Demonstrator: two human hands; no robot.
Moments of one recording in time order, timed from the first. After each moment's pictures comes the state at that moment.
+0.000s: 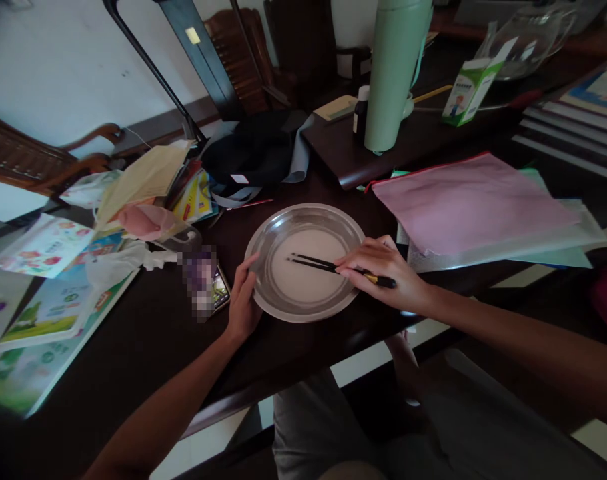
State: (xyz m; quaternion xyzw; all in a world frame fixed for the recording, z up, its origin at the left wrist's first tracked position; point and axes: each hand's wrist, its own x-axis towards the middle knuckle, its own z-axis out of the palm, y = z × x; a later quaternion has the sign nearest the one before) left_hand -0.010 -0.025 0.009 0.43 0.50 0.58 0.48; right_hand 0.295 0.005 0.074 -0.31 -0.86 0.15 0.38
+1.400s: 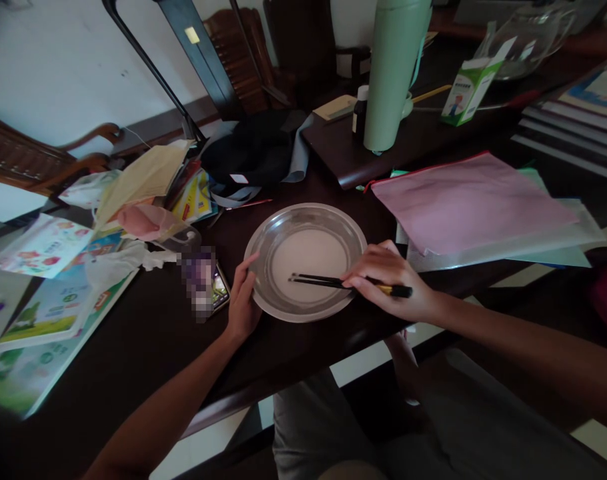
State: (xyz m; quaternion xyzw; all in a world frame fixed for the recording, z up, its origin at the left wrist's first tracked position) left_hand -0.010 -0.026 0.010 0.43 0.51 0.58 0.47; right_hand 0.303 -0.005 0.079 -0.26 -0.86 0.18 0.40
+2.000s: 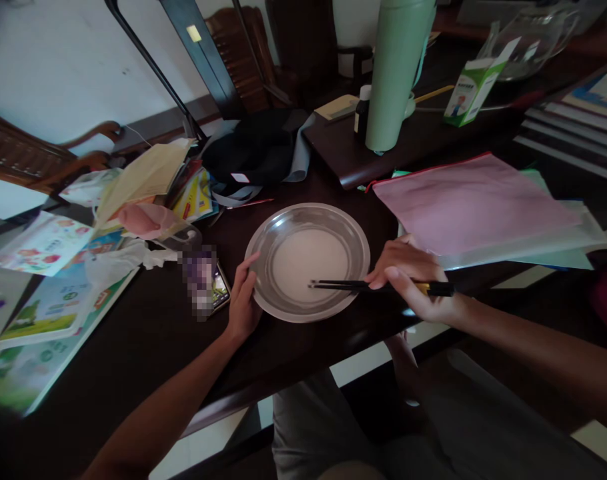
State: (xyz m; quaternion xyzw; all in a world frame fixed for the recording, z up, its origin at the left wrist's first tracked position) left_hand -0.013 -0.025 0.006 0.46 0.51 0.57 0.45; right_hand 0.320 -0.006 0.084 -0.25 -0.82 0.21 0.47
